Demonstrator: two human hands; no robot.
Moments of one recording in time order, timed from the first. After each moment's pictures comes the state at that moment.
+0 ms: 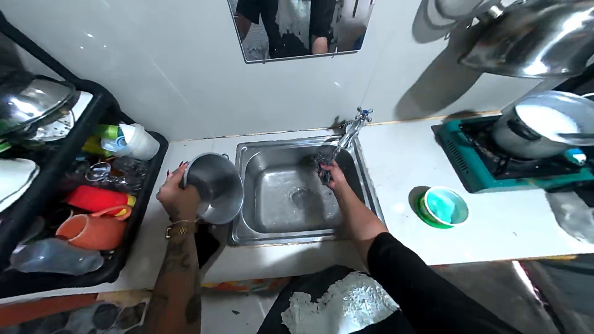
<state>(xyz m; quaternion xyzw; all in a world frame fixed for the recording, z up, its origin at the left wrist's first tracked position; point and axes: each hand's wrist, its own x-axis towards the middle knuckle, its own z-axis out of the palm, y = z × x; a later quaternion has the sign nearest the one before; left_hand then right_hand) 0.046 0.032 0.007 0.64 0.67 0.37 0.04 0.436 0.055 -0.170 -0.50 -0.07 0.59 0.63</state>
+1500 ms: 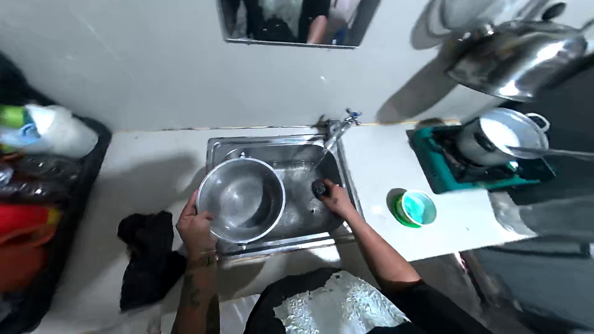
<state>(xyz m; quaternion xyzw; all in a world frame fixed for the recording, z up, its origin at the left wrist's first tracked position) 0.112 0.003 -0.066 0.38 0.62 0.53 0.43 0.453 -0.035 -0.094 -0.77 -0.51 0.34 0.16</state>
